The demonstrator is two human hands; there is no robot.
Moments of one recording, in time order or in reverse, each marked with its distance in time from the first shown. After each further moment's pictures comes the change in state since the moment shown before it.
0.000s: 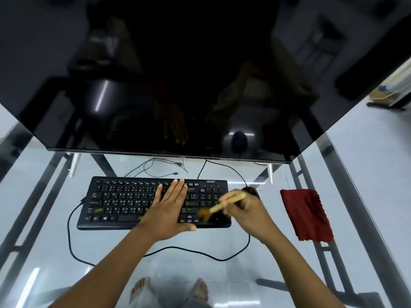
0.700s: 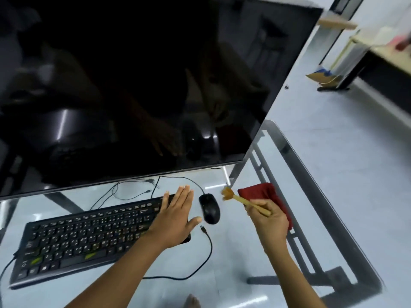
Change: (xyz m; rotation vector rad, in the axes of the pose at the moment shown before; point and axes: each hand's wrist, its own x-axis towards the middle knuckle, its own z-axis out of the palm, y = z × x) left_hand 0.073 0.111 -0.007 0.035 0.035 0.192; right_hand -0.044 0.095 -0.083 0.343 0.791 0.260
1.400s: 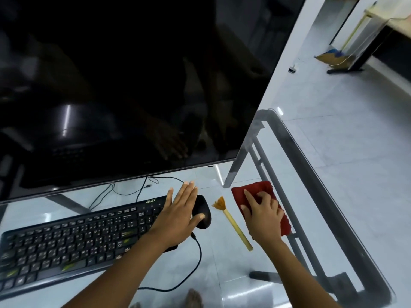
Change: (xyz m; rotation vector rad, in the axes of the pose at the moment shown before) left_hand 0.043 0.024 0.015 0.030 -0.020 0.021; right_hand 0.072 0.081 0.001 -1.096 -0.082 -0.347
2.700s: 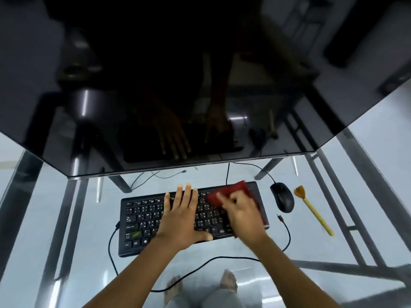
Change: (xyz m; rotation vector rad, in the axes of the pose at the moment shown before) left_hand -0.160 -0.174 -0.026 -0.049 -0.108 -0.248; right_hand -0.091 -0.272 0.009 0.250 -0.062 -0.564
